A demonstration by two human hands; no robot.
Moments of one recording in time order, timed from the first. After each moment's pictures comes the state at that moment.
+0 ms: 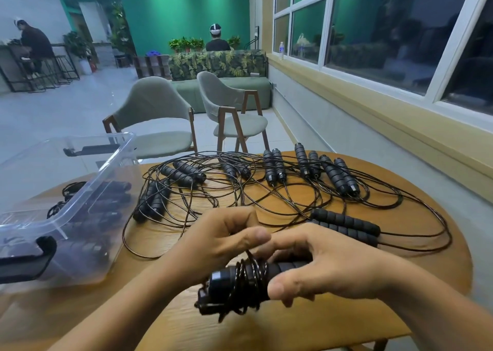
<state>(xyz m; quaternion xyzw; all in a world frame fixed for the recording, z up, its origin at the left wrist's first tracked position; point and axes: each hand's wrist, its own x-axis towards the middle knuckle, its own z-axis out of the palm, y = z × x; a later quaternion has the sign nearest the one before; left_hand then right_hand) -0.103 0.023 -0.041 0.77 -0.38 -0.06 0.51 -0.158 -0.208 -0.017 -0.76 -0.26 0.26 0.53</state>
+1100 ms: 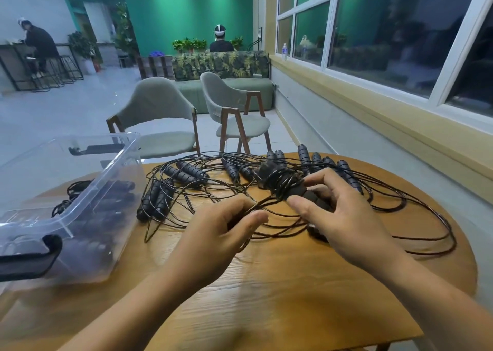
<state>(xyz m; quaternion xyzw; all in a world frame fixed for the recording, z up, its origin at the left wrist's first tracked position) -0.115 0.022 -0.037 0.83 -0.30 0.10 0.46 -0.144 -0.218 -0.024 -0.85 -0.05 -0.11 0.52</state>
